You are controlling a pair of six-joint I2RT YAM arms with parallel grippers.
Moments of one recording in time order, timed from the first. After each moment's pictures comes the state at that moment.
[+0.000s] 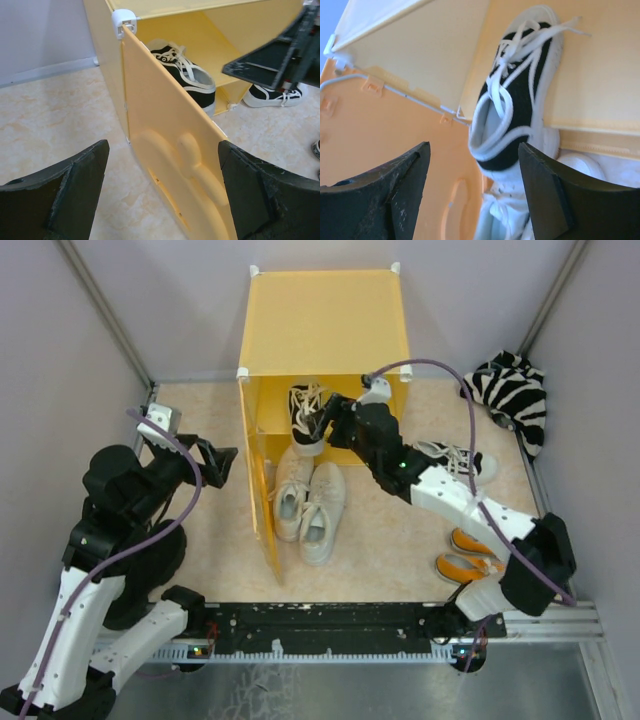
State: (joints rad) left arm -0.40 0.74 1.17 -0.52 0.04 -0.09; right arm 0.75 1.49 1.25 0.04 0.24 0.68
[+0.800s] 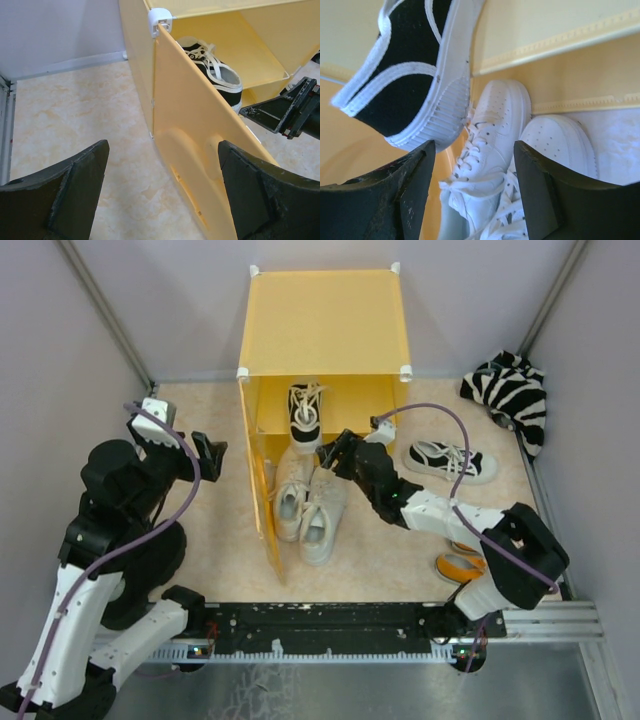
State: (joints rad) left arm -0.40 0.78 1.22 -0.58 -0.09 -0.06; right arm 0.75 1.45 0.82 0.35 0.31 0.86
